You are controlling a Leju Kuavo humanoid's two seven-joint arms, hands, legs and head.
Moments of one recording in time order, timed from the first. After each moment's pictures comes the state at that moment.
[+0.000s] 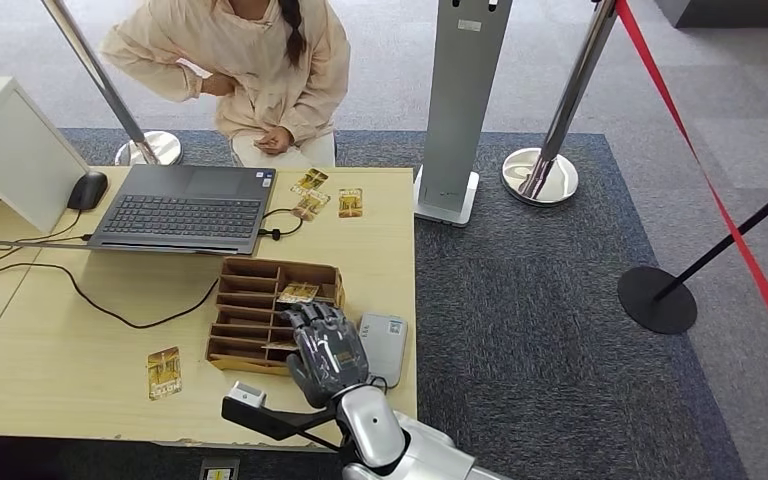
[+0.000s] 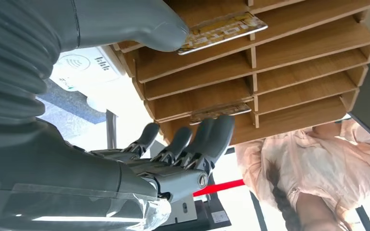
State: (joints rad) left arm -0.18 -0.08 -1.29 -0.19 0.78 0.17 0.41; right arm -0.46 0.19 1.16 -0.90 0.99 -0.60 0.48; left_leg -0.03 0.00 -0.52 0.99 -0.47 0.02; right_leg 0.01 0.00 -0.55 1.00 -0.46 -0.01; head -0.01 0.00
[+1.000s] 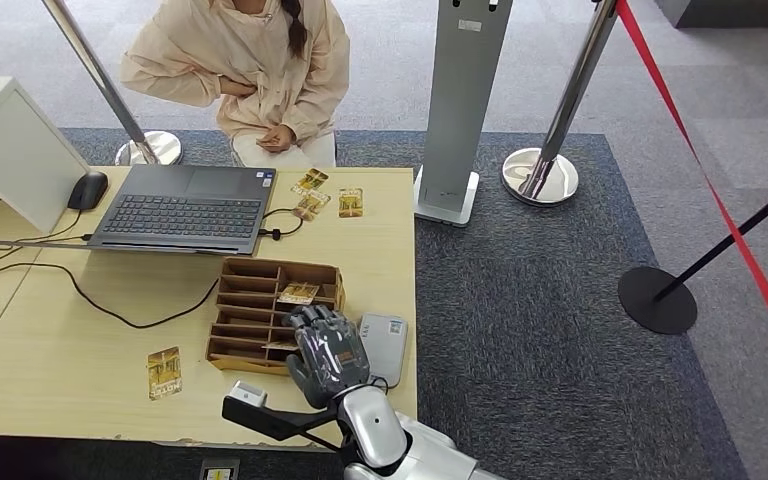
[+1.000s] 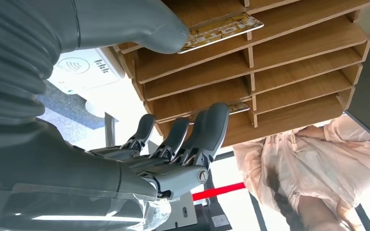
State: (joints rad) left arm -0.17 -0.08 -1.30 -0.19 0.78 0.17 0.39; right arm -0.45 0.19 1.14 -0.92 0.97 -0.59 0.46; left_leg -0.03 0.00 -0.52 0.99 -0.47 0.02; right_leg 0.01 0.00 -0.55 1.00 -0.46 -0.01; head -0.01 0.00
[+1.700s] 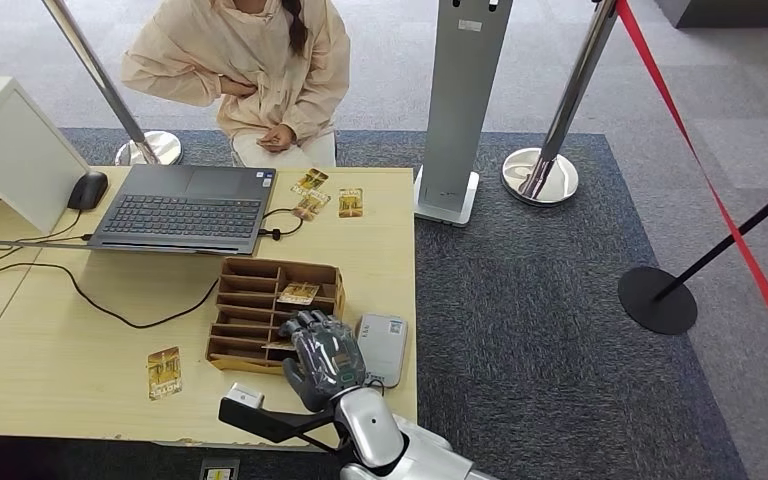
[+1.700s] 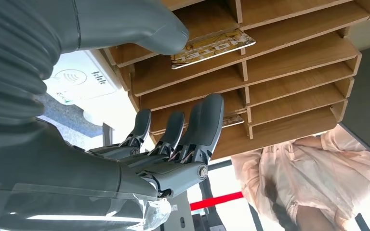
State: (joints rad) left arm -0.17 -0.08 -1.30 -0.19 0.79 0.17 0.39; right arm -0.45 0.21 1.14 -0.90 0.94 -0.59 0.44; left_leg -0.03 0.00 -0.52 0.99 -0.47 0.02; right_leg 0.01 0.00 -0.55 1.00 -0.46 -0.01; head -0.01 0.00
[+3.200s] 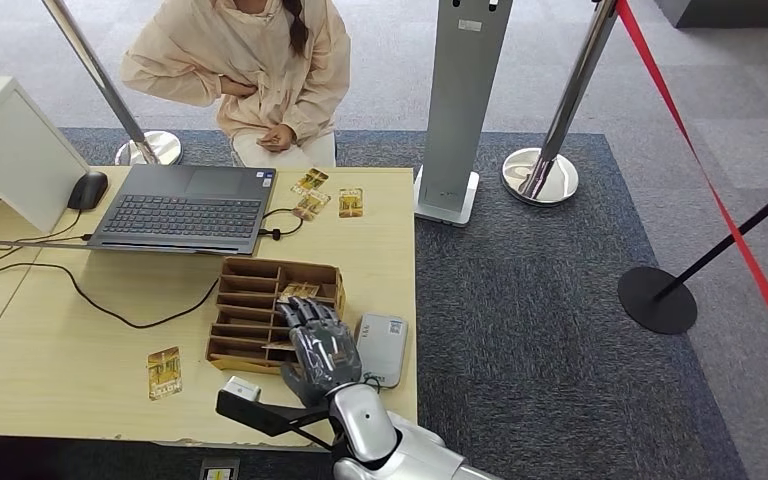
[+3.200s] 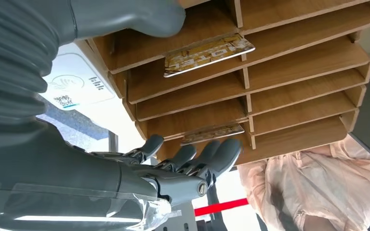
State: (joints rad) left arm -0.17 -0.08 -1.30 -0.19 0.78 0.16 0.38; right arm -0.48 0.25 1.14 -0.81 0.91 -0.61 0.44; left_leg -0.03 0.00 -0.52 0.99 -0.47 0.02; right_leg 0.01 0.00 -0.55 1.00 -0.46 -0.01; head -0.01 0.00
